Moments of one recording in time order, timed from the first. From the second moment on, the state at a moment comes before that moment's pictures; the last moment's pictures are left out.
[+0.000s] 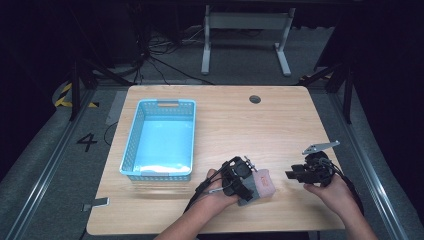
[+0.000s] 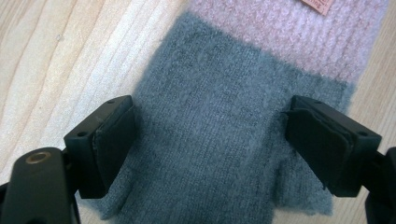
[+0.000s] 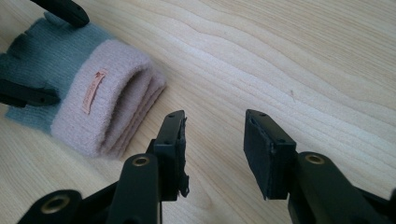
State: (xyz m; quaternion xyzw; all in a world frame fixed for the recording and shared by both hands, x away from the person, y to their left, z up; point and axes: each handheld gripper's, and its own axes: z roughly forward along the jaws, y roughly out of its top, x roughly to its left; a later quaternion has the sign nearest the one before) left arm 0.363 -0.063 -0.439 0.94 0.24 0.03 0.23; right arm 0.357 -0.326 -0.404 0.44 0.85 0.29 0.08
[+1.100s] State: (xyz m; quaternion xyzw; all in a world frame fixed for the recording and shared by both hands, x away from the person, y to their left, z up) left arm 0.364 -0.063 -0.430 0.95 0.21 0.01 0.23; right arm 0.358 -0.327 -0.403 0.44 0.84 0.30 0.08
